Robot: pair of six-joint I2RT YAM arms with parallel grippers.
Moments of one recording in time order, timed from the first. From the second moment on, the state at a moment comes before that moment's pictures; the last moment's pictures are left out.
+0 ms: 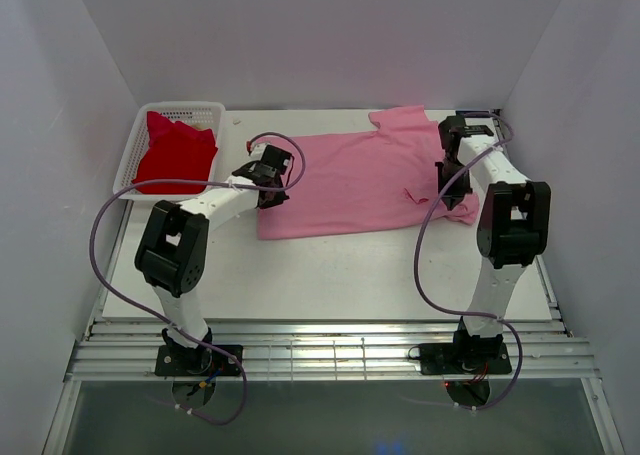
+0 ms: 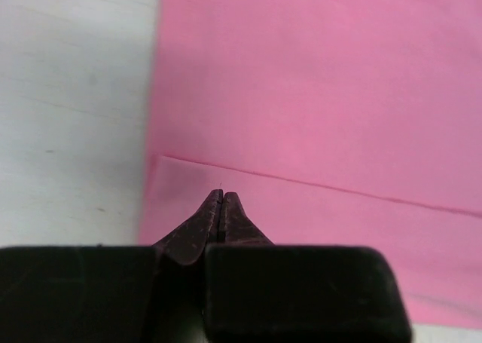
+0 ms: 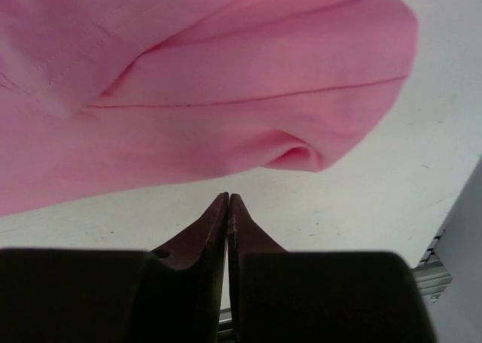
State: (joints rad) left arm -0.43 1.82 1.25 -0.42 -0.38 -0.62; right arm 0.08 1.94 1.62 -1.07 0.22 0.13
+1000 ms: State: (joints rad) left arm -0.37 1.82 1.09 -0.30 -0.32 -0.74; right arm 0.08 2.13 1.59 -1.06 0.15 0.13
